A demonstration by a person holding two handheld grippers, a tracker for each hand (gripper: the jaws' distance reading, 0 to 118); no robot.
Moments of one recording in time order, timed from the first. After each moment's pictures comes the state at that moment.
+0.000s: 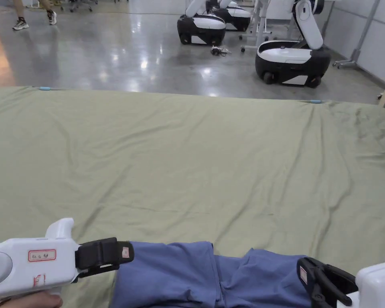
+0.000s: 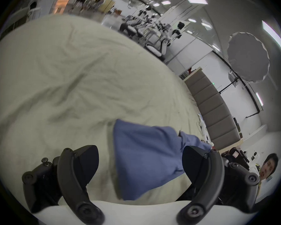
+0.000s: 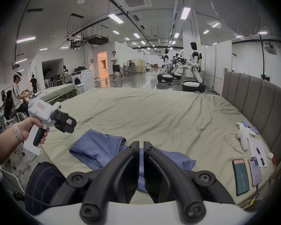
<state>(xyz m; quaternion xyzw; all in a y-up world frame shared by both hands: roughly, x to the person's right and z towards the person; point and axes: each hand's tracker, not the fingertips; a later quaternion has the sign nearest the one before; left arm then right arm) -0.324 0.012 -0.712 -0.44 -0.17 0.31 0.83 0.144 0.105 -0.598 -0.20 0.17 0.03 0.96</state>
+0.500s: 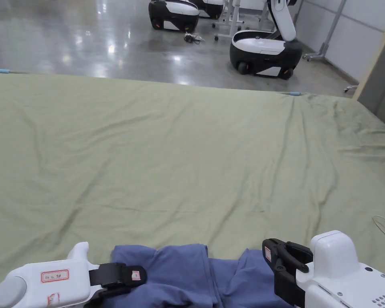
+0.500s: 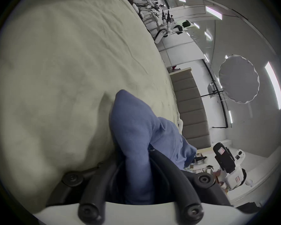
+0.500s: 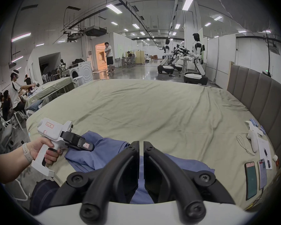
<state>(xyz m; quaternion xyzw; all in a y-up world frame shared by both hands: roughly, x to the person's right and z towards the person) -0.307 -0.074 -0.762 -0.45 -0.26 0.43 0.74 0.096 0.093 -0.659 -0.25 0.16 0.03 0.95</state>
